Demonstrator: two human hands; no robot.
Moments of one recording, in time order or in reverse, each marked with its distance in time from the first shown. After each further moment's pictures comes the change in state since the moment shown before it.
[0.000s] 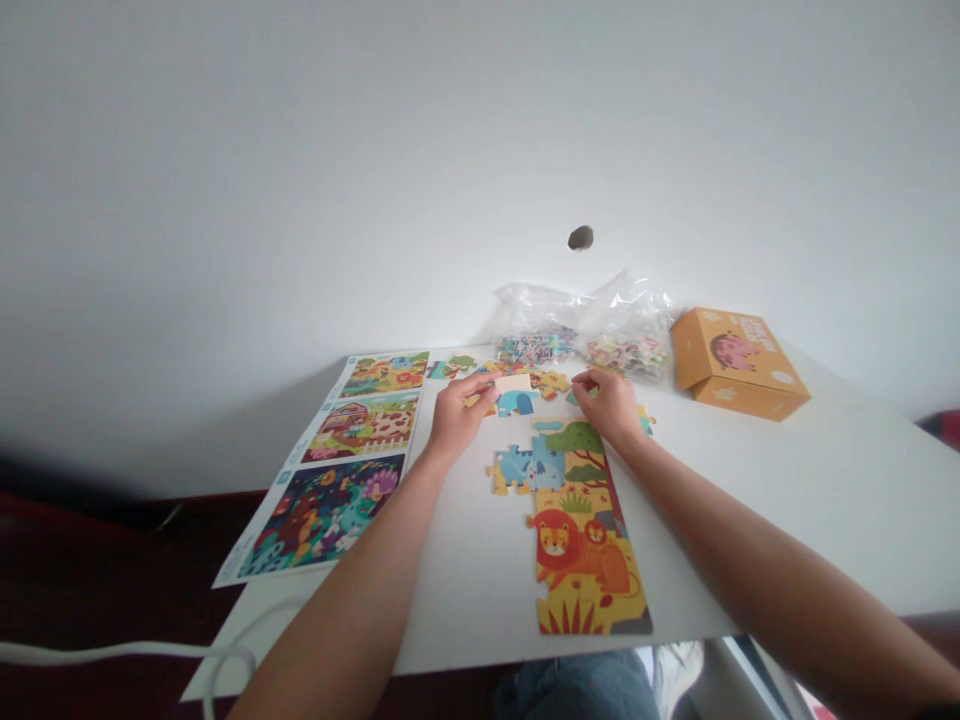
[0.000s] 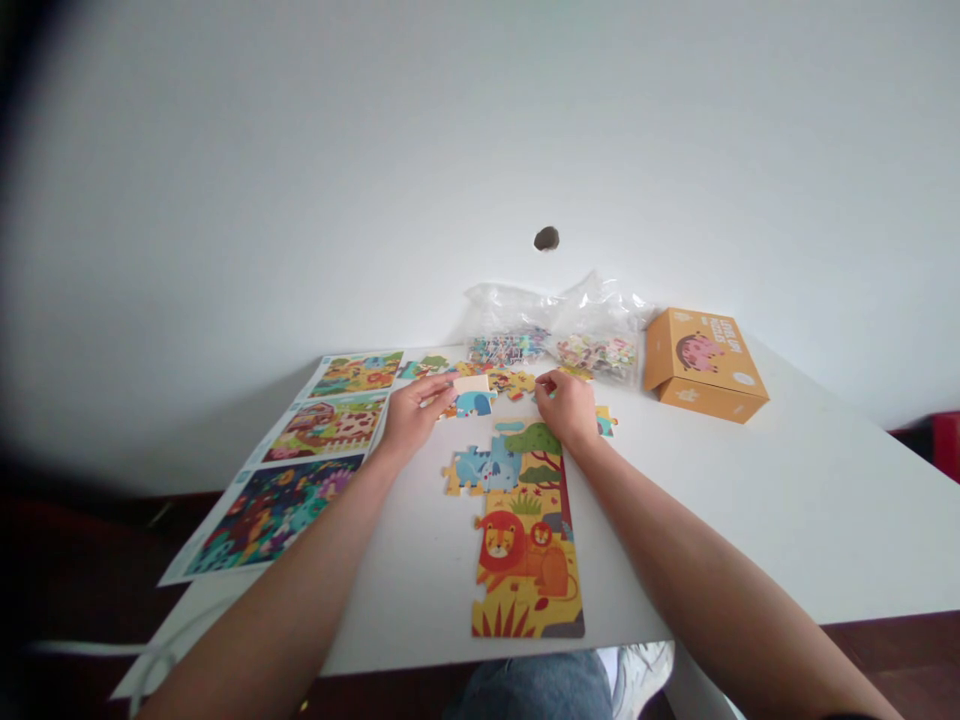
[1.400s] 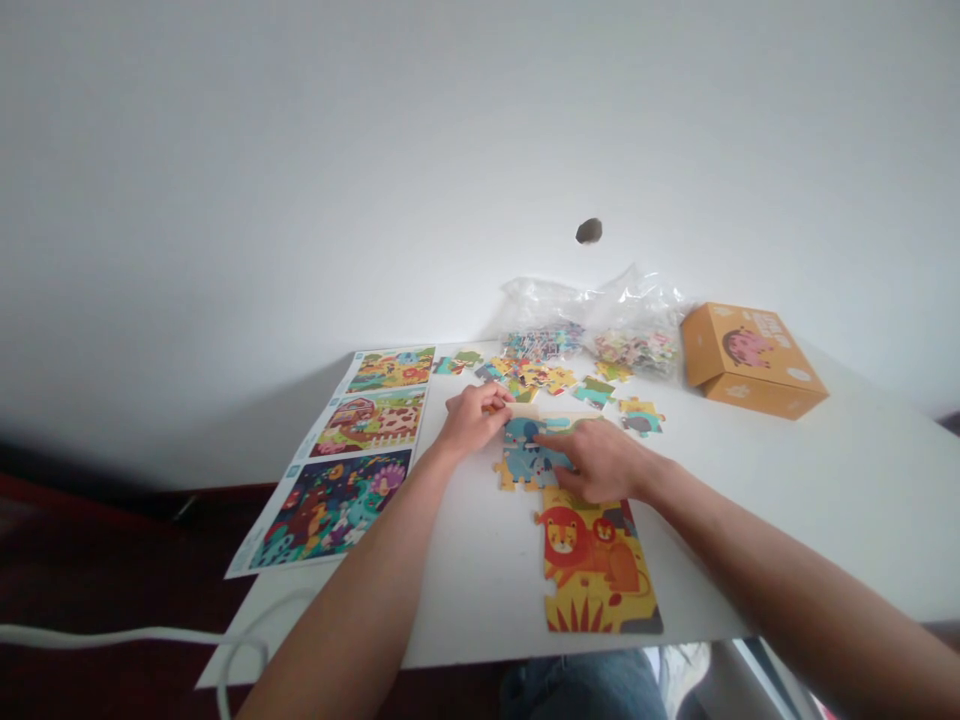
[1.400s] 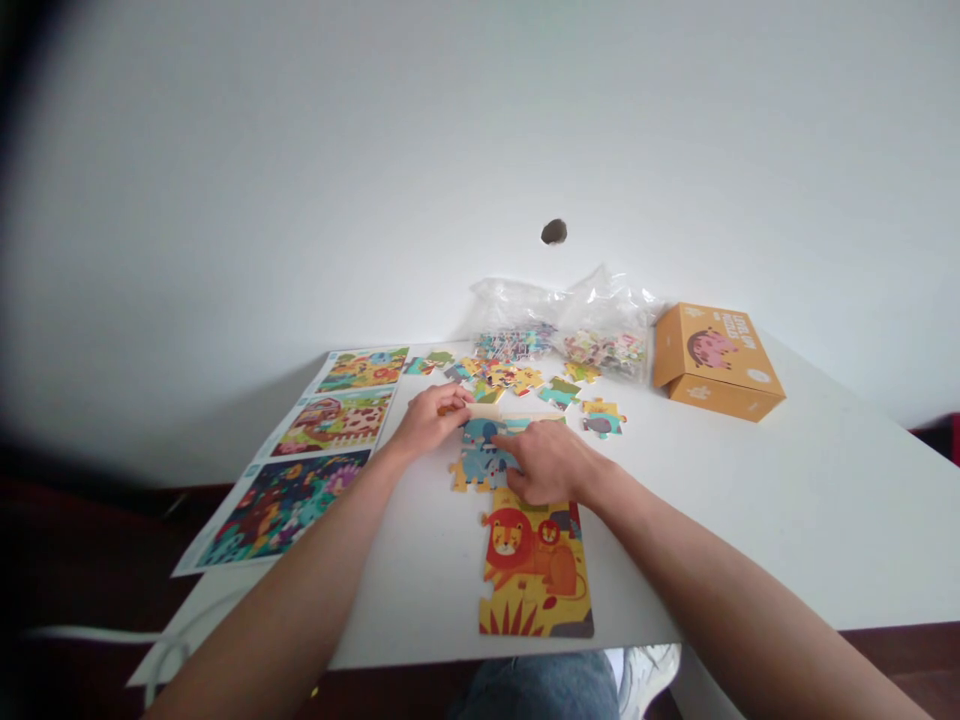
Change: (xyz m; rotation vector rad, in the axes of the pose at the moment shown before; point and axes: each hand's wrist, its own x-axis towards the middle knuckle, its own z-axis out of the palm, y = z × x) left_hand -0.007 0.004 0.000 0.215 -0.259 -0.081; right_hand -0.050 -0.062 -0.047 -0.385 -0.703 -0.632
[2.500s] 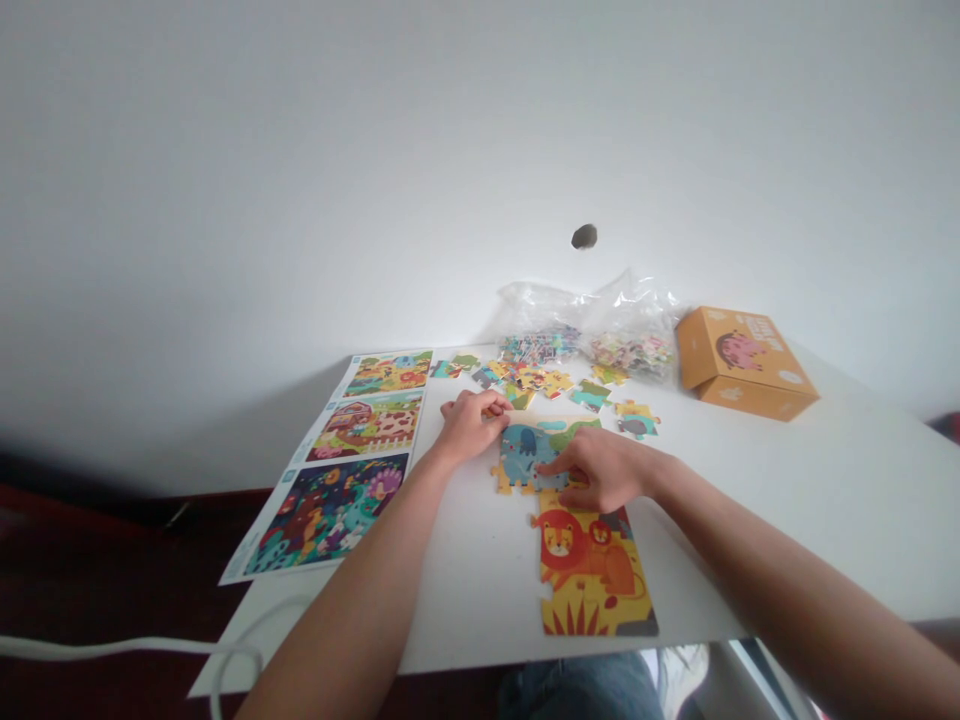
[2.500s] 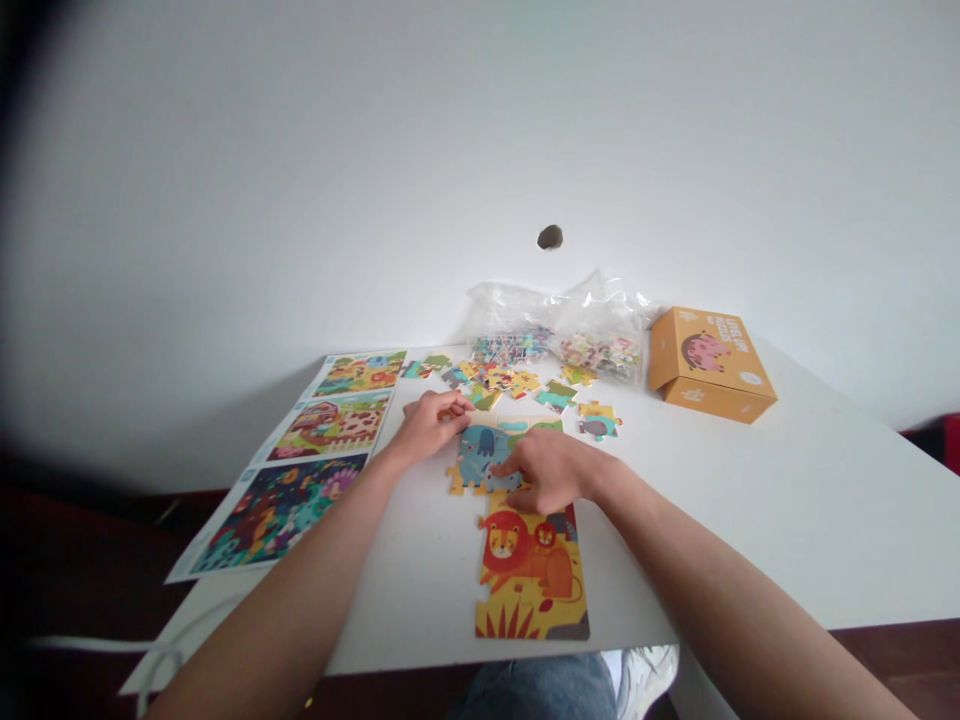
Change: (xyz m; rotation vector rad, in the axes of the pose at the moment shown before) left_hand -0.005 0.009 -0.001 0.281 0.026 -0.037; right_hand -0.005 0.009 -0.013 0.234 -0.136 -0.184
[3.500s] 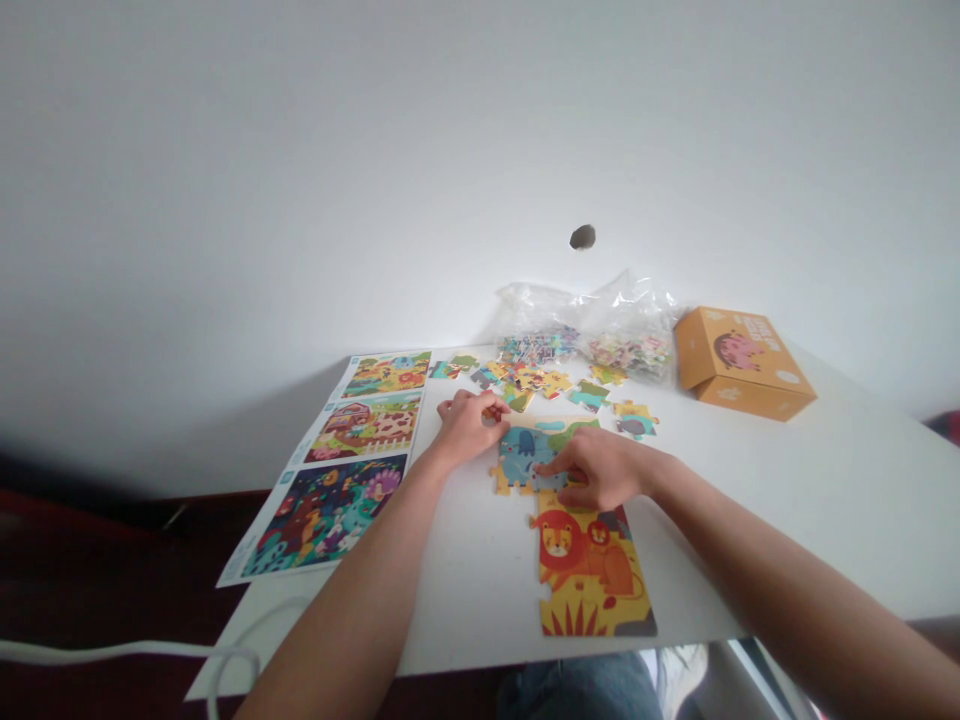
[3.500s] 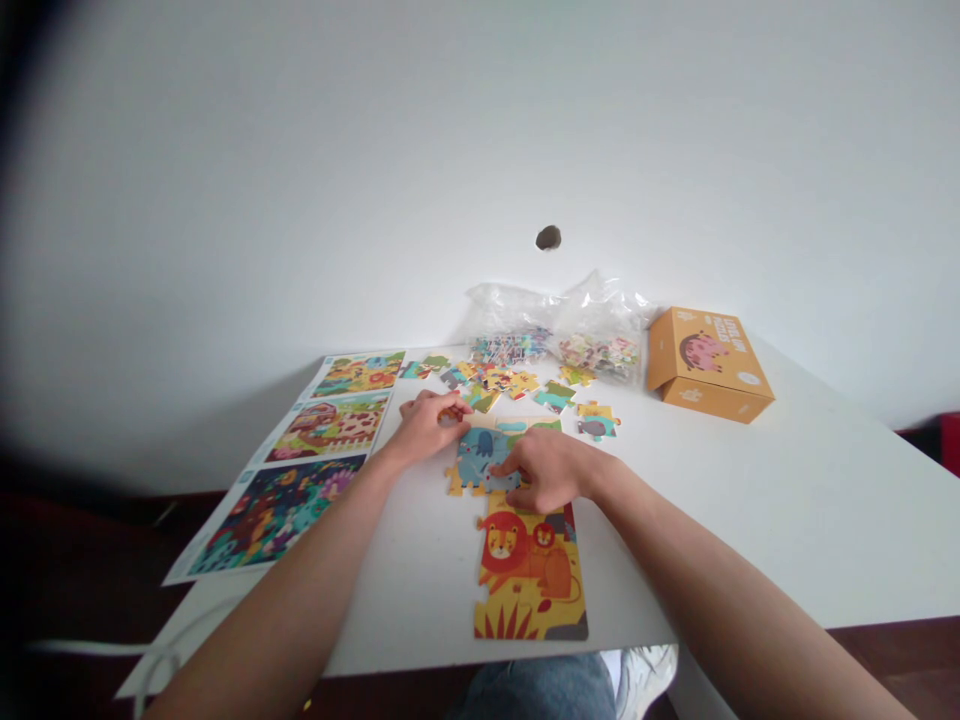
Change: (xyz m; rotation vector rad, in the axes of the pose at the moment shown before) left_hand -0.001 0.004 -0.003 0.159 -0.070 -0.031; right_hand 0.001 0.002 0.000 0.032 -0.032 0.006
